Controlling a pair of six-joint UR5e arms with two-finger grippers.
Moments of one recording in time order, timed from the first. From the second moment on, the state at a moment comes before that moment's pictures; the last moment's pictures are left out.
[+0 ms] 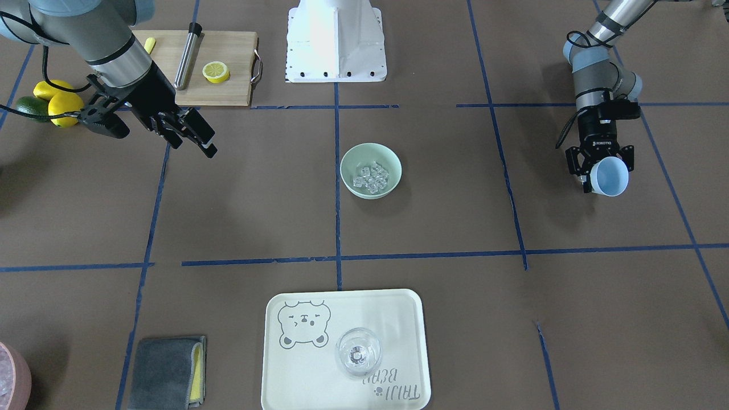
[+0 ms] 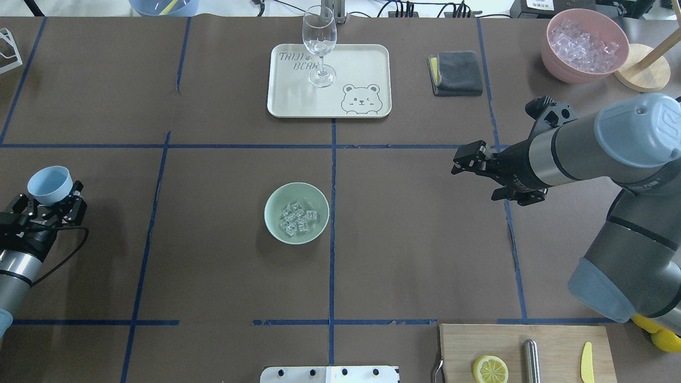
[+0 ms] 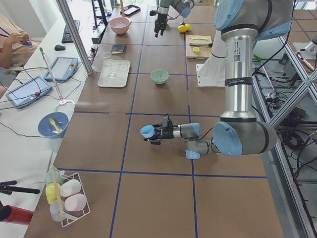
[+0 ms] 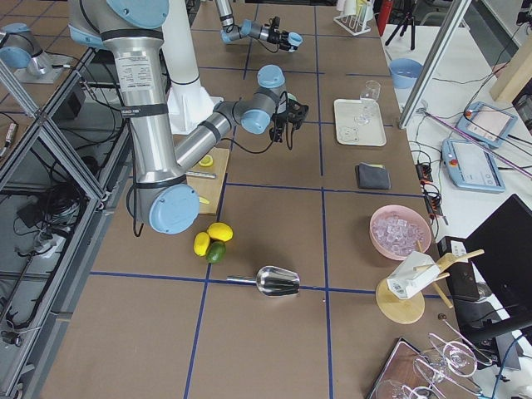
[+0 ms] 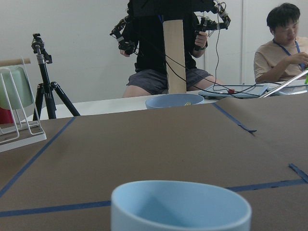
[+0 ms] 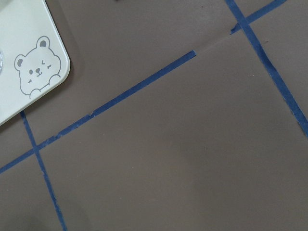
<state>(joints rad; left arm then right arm) -0.31 -1.46 -1.27 -3.20 -0.55 -1.01 0.71 -1.39 2.05 -1.23 1.98 1.66</state>
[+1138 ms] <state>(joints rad) -0.28 -1.35 -1.29 -3.28 -0.64 -1.01 0.71 -1.39 2.06 -1.23 1.98 1.67</state>
